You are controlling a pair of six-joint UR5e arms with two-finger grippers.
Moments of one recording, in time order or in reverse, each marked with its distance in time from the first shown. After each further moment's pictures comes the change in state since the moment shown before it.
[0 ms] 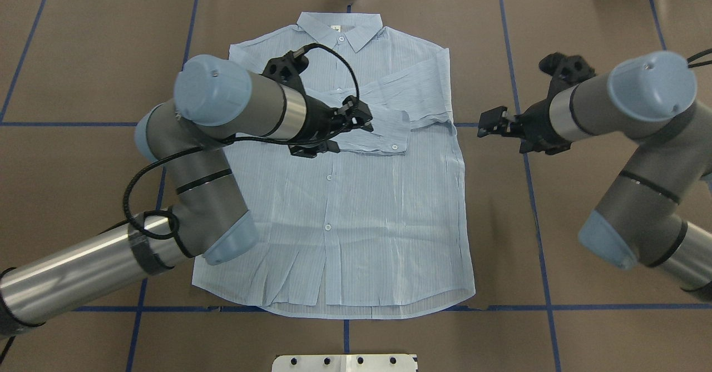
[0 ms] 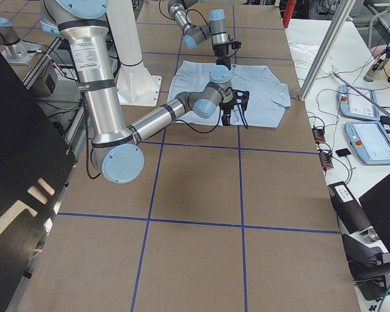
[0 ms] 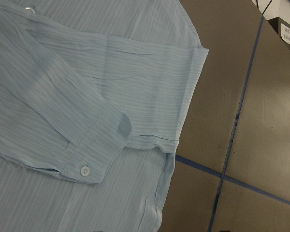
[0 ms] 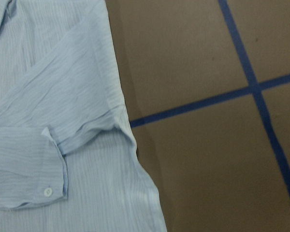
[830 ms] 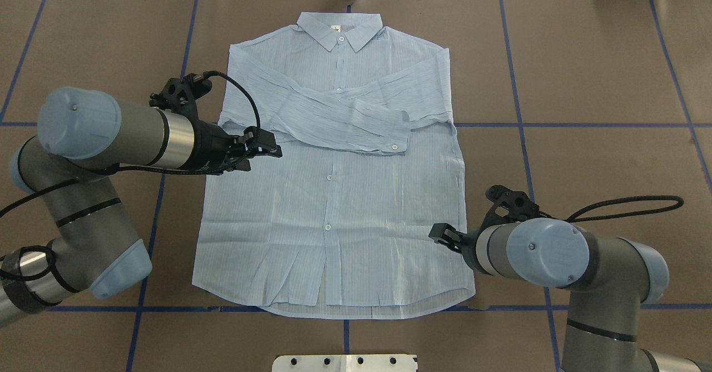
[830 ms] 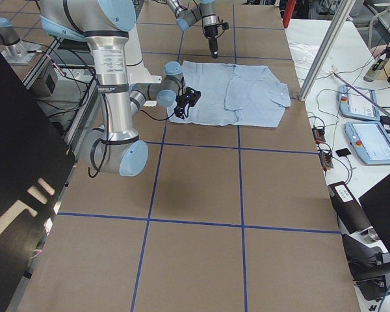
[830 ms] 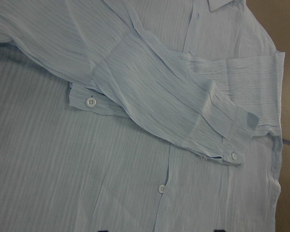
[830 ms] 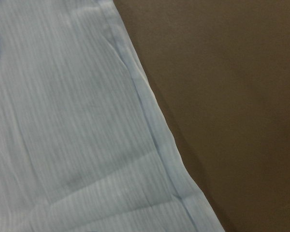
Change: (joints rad) left arm -0.039 0.311 -0.233 0.003 -0.012 0.166; right arm -0.427 -0.043 0.126 -0.184 -0.326 0.439
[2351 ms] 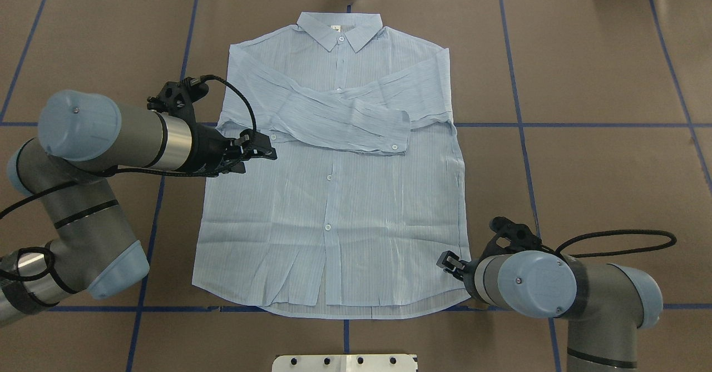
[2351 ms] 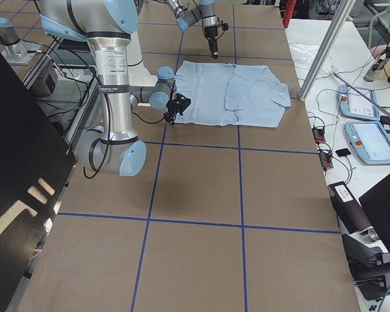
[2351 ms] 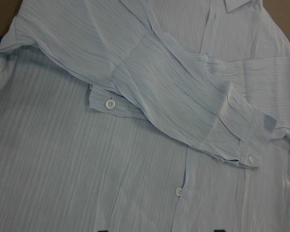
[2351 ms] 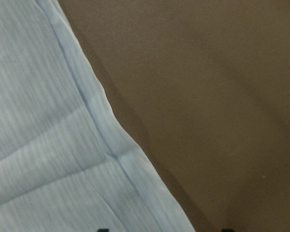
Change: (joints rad) left arm 0.002 0.010 0.009 0.006 0.003 0.001; right arm -0.080 -0.028 -0.006 -0.032 -0.017 0.113
